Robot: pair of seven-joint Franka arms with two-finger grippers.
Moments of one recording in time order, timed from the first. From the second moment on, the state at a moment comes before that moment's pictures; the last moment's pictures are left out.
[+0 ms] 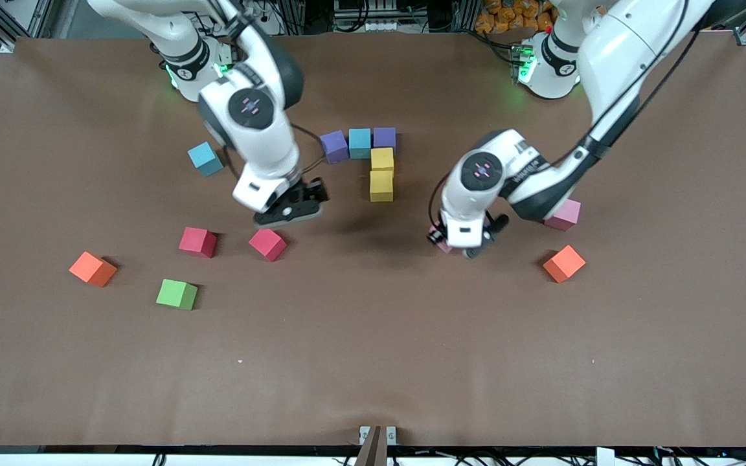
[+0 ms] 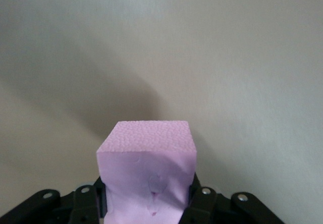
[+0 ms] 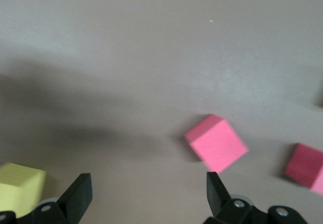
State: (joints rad) left arm 0.06 0.63 -0.78 -1.86 0.48 2.25 -1.77; right arm 0.26 0.27 0.32 -1.95 -0.16 2.23 0.36
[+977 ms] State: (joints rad) left arm -0.36 0.66 -0.75 -1.67 0.41 2.21 -2.60; right arm 0.10 0.32 0.32 -2.14 -0.16 2.53 -0.16
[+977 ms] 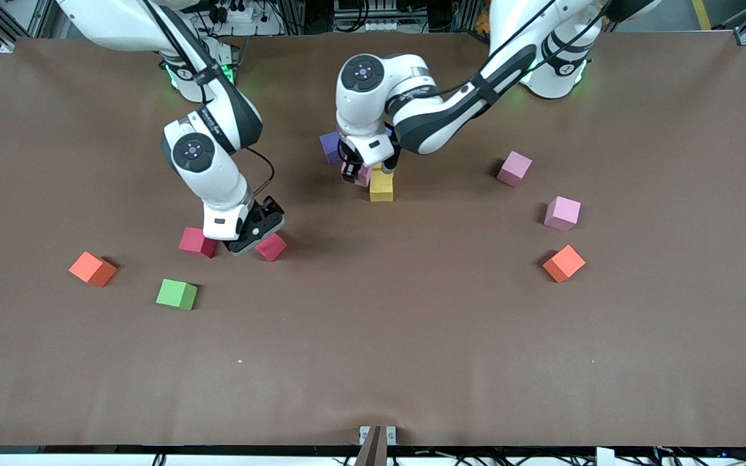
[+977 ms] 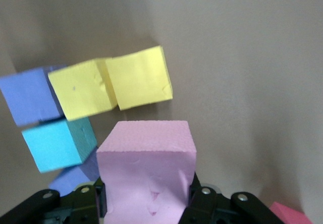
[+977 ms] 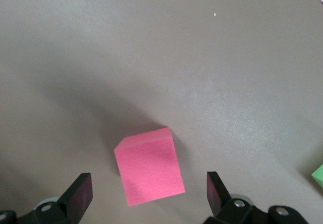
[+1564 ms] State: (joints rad) left arm -0.49 0.75 -0.65 -1.62 0.39 2.22 -2.75; right arm 0.10 0.42 0.33 -2.14 -0.16 2.61 -0.25
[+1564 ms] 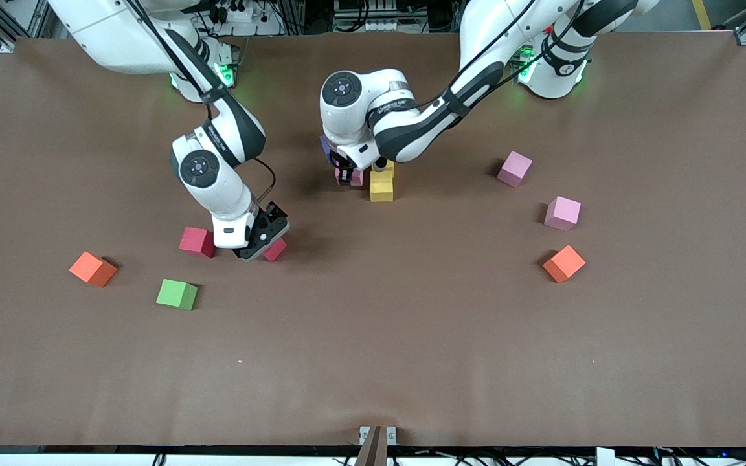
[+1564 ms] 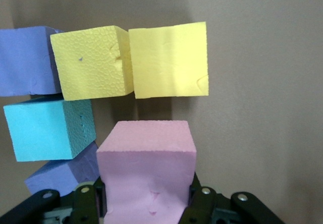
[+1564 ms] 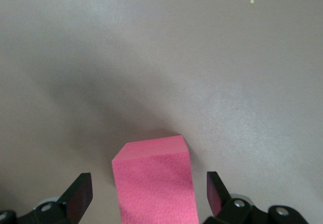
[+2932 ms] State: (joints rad) left arm -0.50 0.80 -0.58 -1.61 0.39 2.28 -2.74; right arm 0.09 0.48 0.33 -2.14 -0.18 2.67 -0.28
